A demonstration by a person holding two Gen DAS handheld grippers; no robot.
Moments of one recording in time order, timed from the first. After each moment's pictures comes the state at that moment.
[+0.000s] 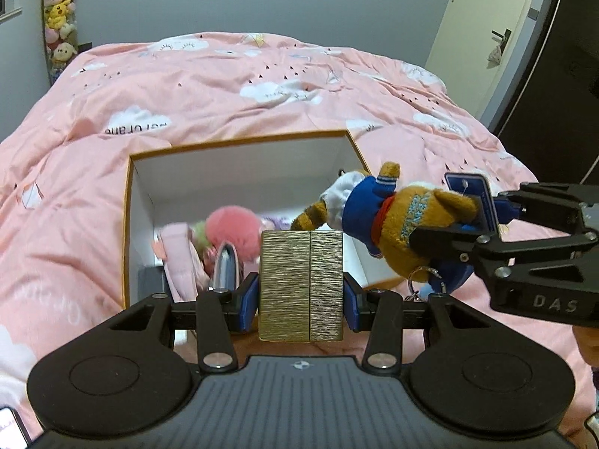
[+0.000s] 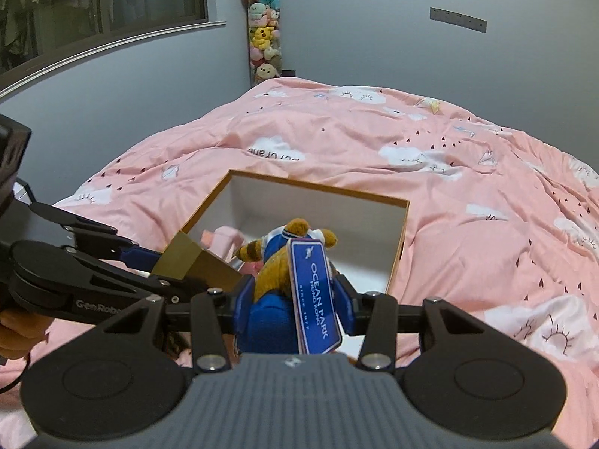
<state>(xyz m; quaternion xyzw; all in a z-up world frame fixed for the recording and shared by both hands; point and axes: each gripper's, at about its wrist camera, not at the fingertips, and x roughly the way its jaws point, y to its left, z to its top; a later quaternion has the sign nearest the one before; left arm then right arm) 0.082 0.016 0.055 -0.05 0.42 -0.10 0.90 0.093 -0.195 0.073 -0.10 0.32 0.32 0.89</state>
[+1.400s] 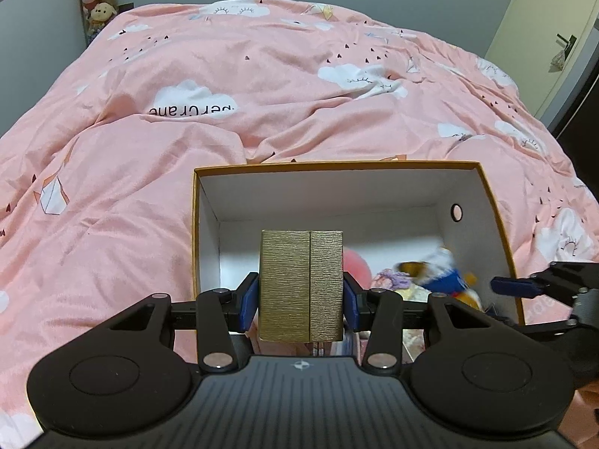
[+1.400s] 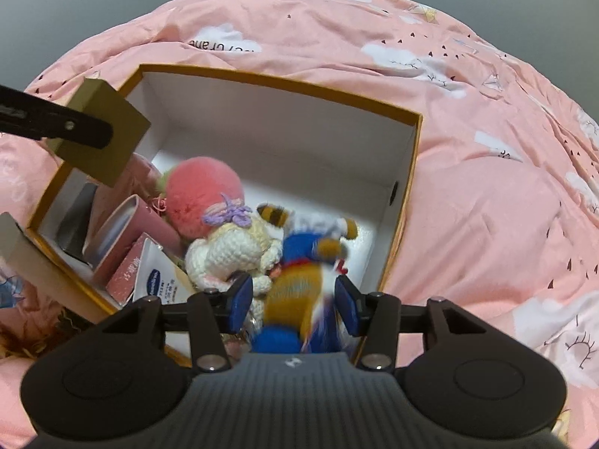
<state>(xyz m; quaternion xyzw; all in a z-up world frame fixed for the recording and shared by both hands) 0.189 0.088 0.023 -0.06 0.48 -0.03 0.88 0.200 -0.148 -0.014 -0.19 0.45 0.26 0.84</state>
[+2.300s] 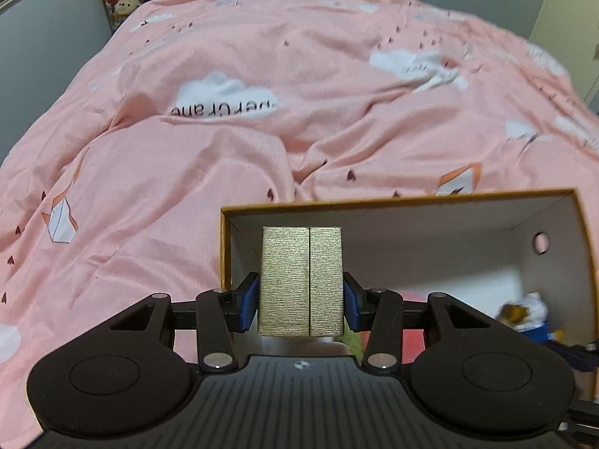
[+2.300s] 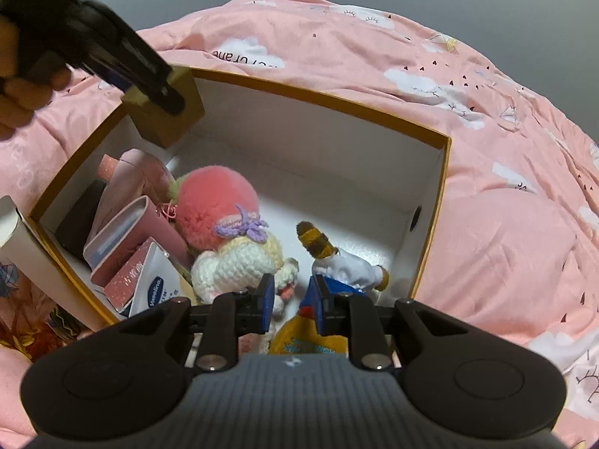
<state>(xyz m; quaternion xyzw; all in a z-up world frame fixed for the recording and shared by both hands) 0.261 0.102 -0.020 -0.03 0.51 0.04 0.86 0.199 -0.143 -0.033 -0.19 0.41 0.29 0.84</state>
